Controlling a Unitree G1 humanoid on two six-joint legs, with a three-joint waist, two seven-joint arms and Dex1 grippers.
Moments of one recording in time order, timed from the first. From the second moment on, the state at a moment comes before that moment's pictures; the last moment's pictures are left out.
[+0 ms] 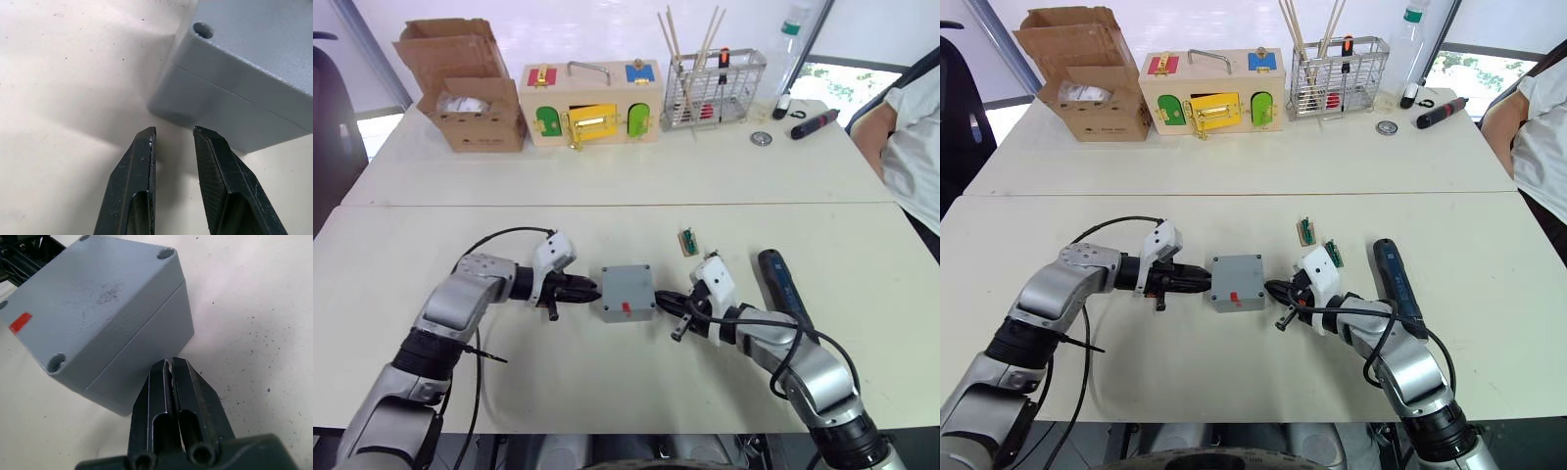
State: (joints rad) left arm -0.42 0.61 -0.21 -0.02 -0.30 0.67 -1.14; right arm -0.07 -0.48 0.22 -0.44 0.28 0.67 0.58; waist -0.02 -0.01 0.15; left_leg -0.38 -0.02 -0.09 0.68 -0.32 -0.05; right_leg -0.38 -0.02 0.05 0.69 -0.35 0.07
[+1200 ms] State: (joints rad) left arm -0.34 0.63 -0.22 -0.15 -0.31 0.73 -1.11; right arm 0.01 -0.51 0.22 -0.53 0.30 0.74 0.62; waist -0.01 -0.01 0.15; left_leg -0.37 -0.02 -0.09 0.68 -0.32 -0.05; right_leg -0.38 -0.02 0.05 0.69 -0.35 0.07
